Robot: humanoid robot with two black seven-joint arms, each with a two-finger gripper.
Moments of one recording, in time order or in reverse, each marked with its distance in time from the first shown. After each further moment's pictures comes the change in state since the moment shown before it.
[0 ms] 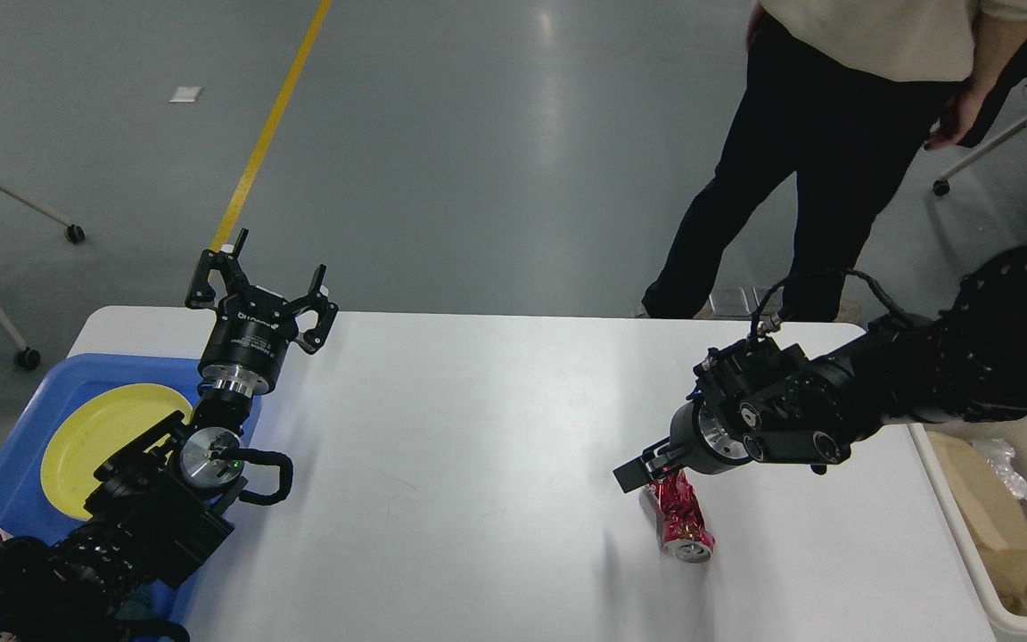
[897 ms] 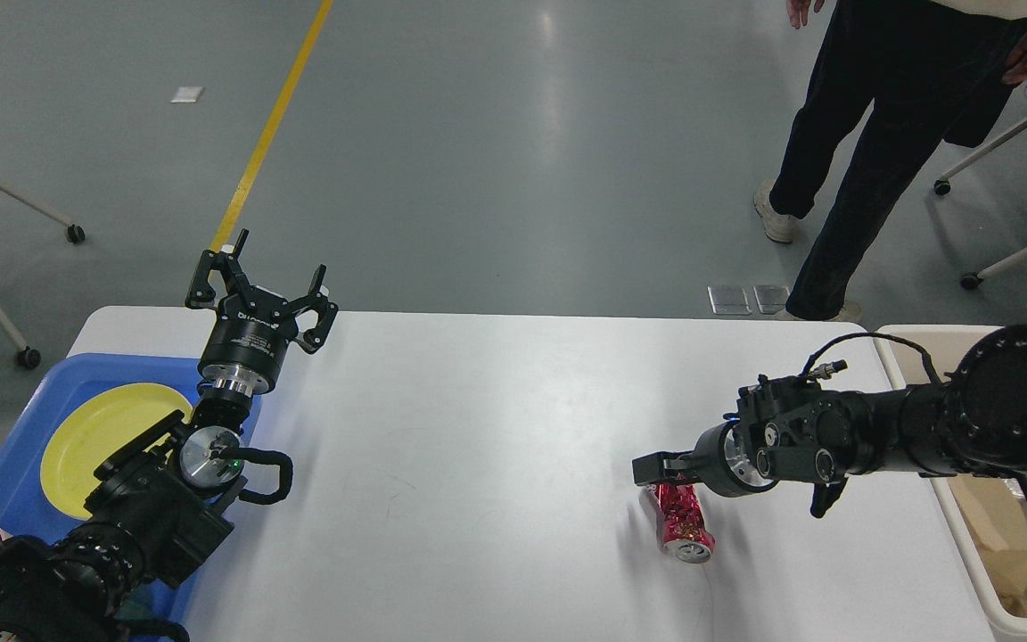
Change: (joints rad) left arm 0.000 0.000 0.000 0.000 0.000 0.000 0.000; right arm -0.177 -0.038 0.036 -0.137 0.320 -0.004 0.000
